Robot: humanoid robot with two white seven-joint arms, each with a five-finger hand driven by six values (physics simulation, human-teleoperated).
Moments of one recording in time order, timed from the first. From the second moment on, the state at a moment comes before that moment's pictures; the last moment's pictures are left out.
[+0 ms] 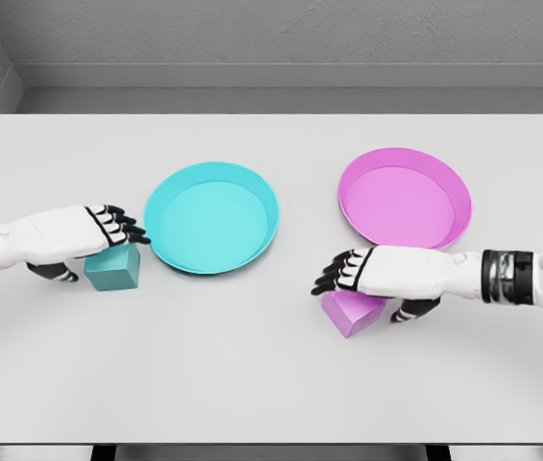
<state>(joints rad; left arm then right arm) -0.40 0.95 -0.54 -1.57 -0.54 -0.61 -0.40 -0.61 -0.96 0.96 -1.75 0.25 -0.47 0.42</state>
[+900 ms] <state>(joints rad) -0.39 0.96 -0.56 -1.59 -0.53 -0.61 -0.40 -0.71 -0.94 0.97 -1.75 0.26 -0.46 0.49</state>
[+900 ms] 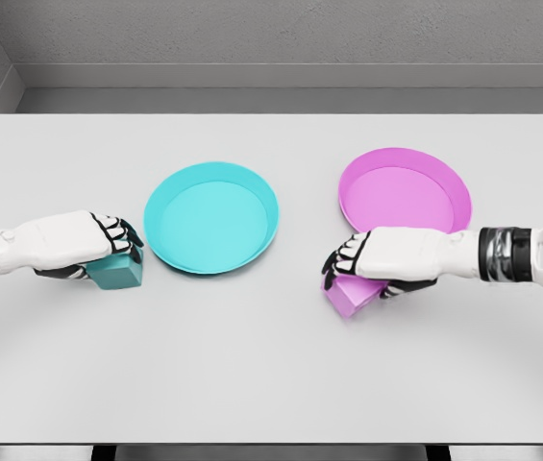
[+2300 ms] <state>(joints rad) -0.65 0.67 -0.66 -1.49 -0.66 -0.61 -0.44 -0.73 -0.94 0.85 -1.75 0.24 0.25 0.45</state>
